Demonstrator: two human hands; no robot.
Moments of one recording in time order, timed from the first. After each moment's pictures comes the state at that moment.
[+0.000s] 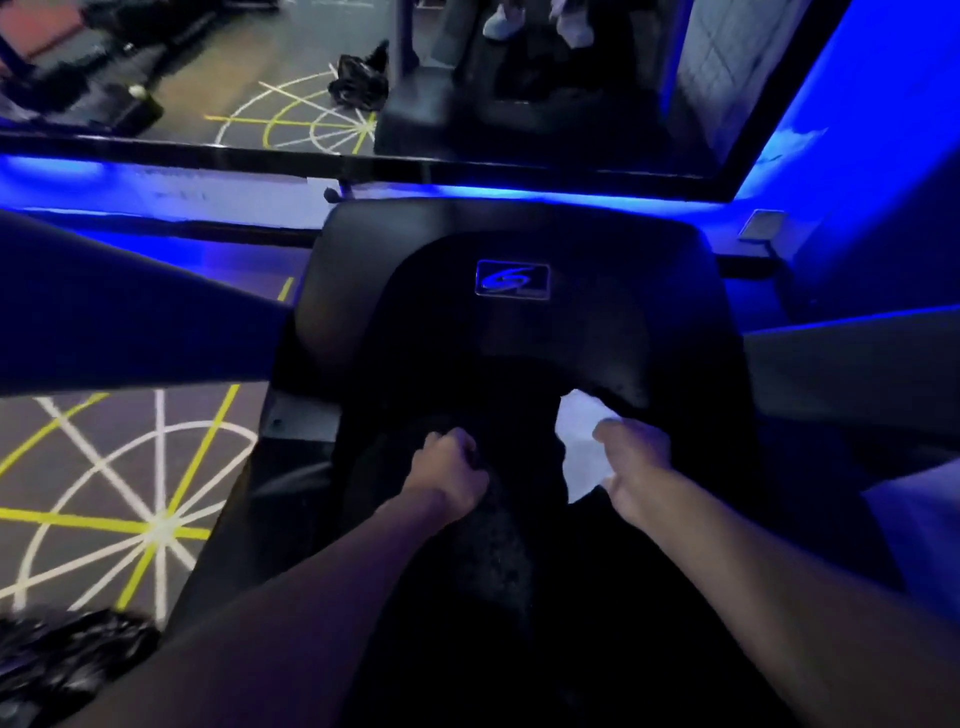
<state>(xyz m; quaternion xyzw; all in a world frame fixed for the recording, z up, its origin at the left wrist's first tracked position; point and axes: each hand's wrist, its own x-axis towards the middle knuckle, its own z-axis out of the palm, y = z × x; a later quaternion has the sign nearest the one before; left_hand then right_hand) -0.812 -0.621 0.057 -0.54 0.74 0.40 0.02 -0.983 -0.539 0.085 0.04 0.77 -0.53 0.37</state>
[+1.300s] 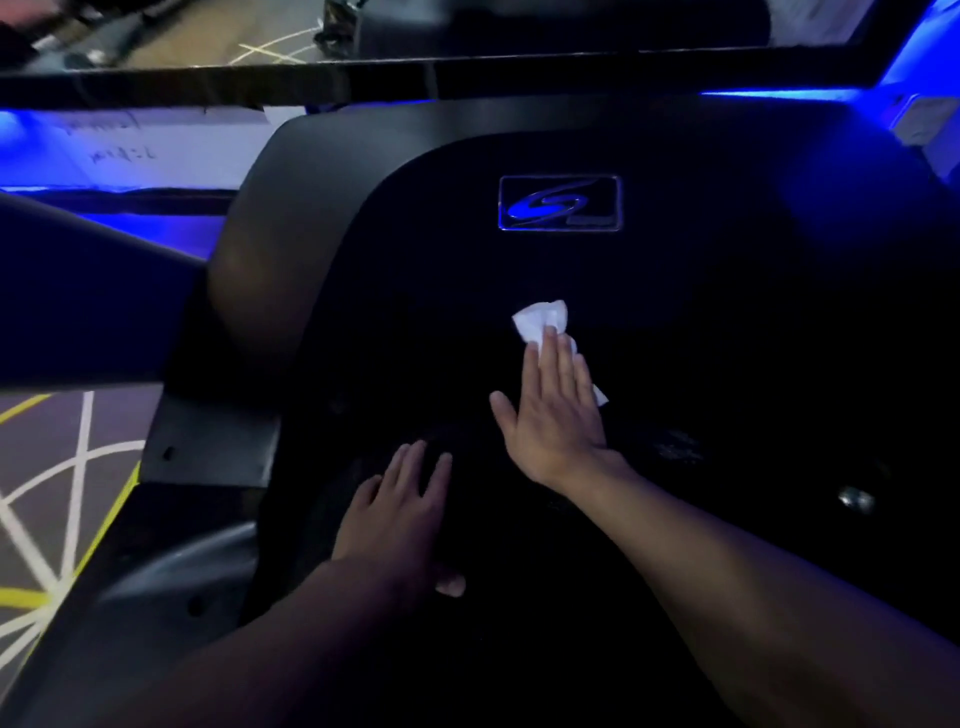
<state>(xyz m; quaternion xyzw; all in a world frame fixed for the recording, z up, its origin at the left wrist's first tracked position) -0.791 -0.722 -0.135 -0.42 0.88 0.13 0.19 -0.986 -0.721 -0.176 -0.56 0.82 -0.03 0.07</state>
